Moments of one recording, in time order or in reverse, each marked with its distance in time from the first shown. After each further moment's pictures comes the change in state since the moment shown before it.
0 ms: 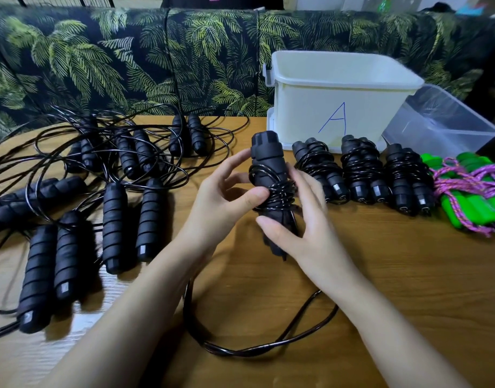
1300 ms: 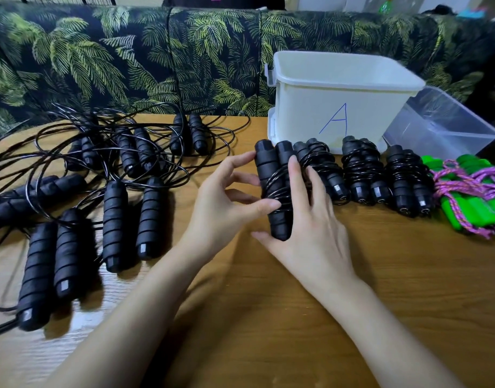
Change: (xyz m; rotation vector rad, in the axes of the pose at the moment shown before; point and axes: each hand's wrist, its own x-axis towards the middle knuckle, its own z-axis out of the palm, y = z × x) left_hand -0.007 0.007 0.007 0.169 0.115 0.018; right_hand 0.001 -0.002 0.008 -0.774 0.103 0.035
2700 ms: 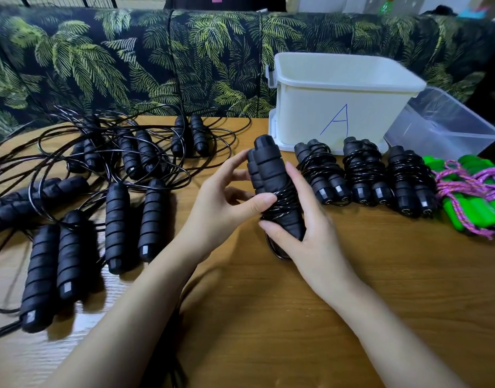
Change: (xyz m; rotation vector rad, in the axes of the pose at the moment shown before) left_hand 0.007 -0.009 -0.012 -0.015 -0.120 0.027; right_hand -0.001 0.006 0.003 0.793 -0.058 -0.063
